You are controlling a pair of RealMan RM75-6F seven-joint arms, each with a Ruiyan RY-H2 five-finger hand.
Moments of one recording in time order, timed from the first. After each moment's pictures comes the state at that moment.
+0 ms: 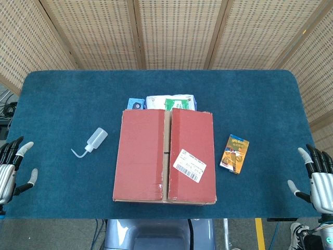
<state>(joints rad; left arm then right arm) -0.09 -1.02 -0.05 -1.84 1.47 1.49 0.06 0.04 -1.05 0.10 -1.71 -1.47 1.53 -0.02</state>
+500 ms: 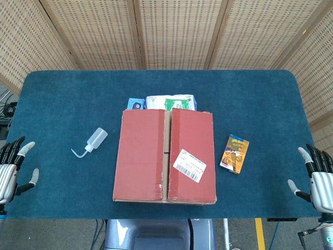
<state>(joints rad) -0.09 -1.03 -0.05 -1.85 1.47 1.48 0.08 0.04 -1.05 0.10 -1.71 -1.46 1.53 -0.01</state>
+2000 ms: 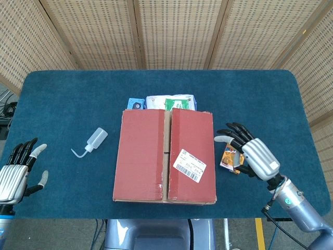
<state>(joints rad) -0.11 -1.03 -0.03 -1.88 1.50 1.45 0.14 0.46 -0.95 0.19 -1.85 -1.71 1.18 0.41</state>
